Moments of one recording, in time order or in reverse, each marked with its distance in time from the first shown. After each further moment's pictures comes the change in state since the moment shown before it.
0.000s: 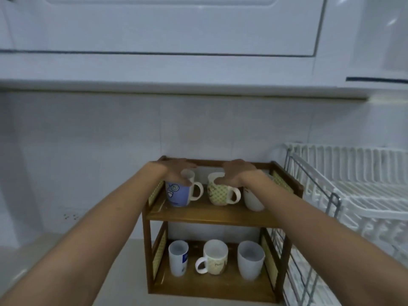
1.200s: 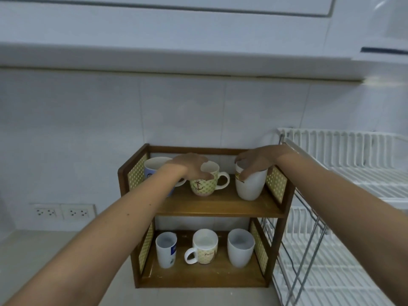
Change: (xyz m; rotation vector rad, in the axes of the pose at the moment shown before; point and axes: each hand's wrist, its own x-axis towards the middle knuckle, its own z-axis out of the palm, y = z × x) left_hand 0.061 0.053 0.026 -0.066 0.140 0.091; right_hand 0.015 0.088 -0.005 0.017 -0.330 0.037
